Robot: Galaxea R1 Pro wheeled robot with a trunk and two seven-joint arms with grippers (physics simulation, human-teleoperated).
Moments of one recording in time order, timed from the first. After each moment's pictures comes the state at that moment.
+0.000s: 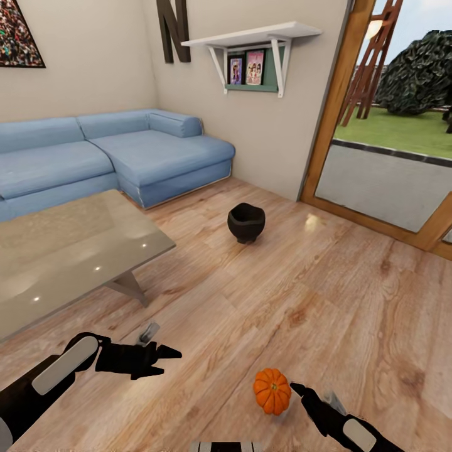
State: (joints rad) left arm -0.57 0.51 -0.62 -1.12 1.54 0.99 -0.10; right arm -0.53 -0.15 0.29 -0.18 -1.21 0.23 0.36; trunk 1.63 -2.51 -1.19
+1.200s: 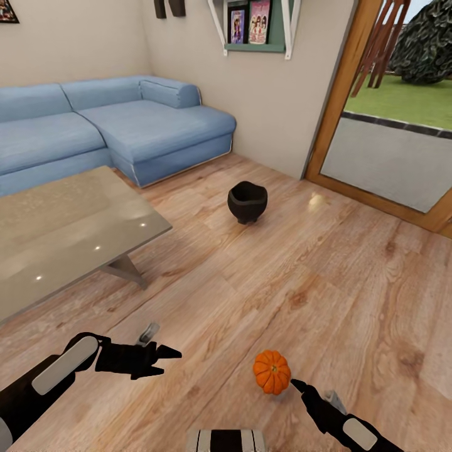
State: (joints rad) left arm -0.57 0.51 -0.62 -1.12 1.54 0.99 -0.10; right arm -0.53 -0.15 0.29 -0.19 -1.28 0.22 0.37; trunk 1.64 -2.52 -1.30
